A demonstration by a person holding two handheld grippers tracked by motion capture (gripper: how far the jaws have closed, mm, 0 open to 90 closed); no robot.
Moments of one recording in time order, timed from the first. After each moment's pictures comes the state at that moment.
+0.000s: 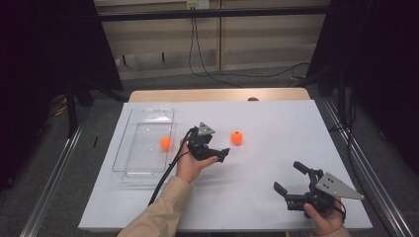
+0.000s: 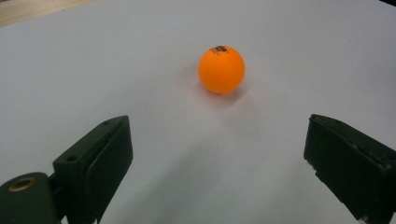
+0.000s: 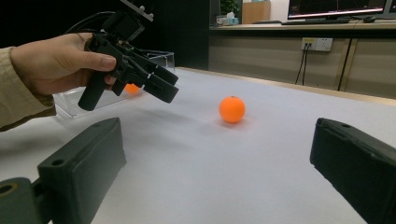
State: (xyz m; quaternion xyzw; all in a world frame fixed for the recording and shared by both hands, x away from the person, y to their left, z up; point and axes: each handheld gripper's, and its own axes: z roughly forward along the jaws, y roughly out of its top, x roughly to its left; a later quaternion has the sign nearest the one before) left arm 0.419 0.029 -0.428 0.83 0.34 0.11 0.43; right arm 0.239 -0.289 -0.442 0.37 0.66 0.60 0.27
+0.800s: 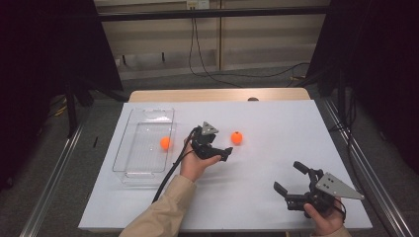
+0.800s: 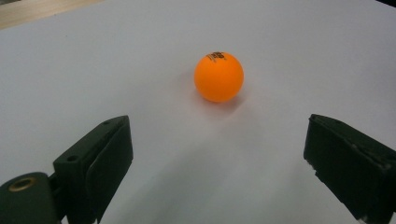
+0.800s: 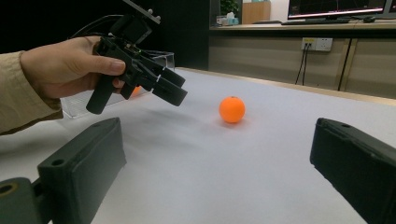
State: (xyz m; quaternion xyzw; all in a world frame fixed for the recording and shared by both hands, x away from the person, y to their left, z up) left arm 0.424 0.019 -0.433 0.83 0.33 0.11 0.43; right arm 0.239 -0.289 -0.442 0.37 0.66 0.60 0.27
